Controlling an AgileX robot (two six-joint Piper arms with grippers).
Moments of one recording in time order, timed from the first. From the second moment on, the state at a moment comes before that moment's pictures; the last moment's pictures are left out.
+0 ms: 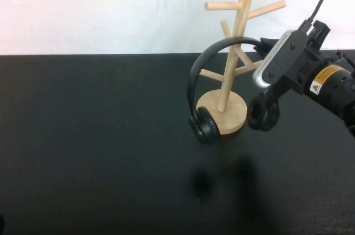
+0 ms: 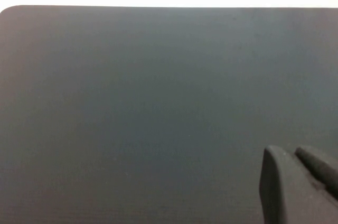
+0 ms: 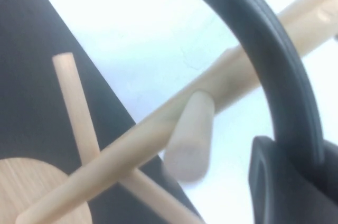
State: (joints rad) right arm 0.35 1.72 -0.86 -0.29 -0.61 -0.51; left arm -0.17 -0.01 0.02 0.20 0.38 -0.20
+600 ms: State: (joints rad) right arm 0.46 1.28 -0.86 -0.28 0.00 -0.45; left arm -0.17 -0.01 0.02 0.20 0.38 -0.20
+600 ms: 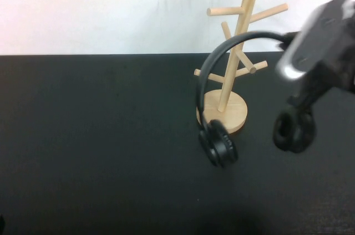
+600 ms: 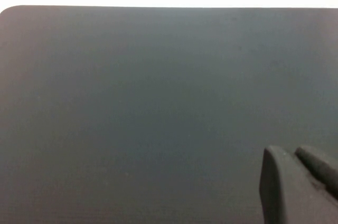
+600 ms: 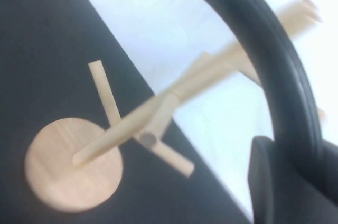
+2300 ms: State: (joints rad) right arm 0.17 1.43 -0.94 -0.42 0.46 0.01; left arm -0.17 -0.01 0.02 0.20 0.38 -0.20
